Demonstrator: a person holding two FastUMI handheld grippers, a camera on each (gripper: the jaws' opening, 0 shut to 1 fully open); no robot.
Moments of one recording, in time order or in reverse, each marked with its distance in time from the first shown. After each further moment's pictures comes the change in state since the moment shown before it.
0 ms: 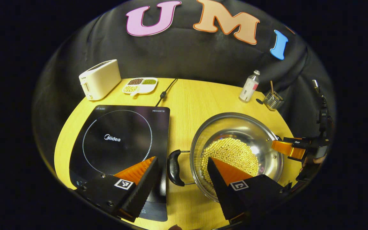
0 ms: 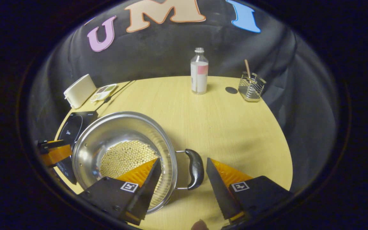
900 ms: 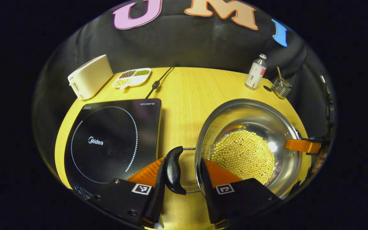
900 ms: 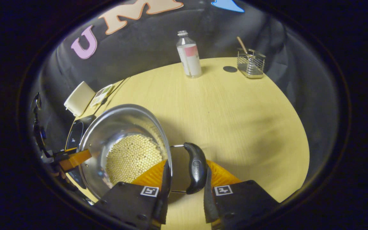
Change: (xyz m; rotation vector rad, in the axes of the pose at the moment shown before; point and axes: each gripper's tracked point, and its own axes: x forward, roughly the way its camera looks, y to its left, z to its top) left arm 0.047 -0.007 -0.009 0.012 0.095 0.018; right arm 0.013 -0.013 -0.016 0.184 0.119 0.101
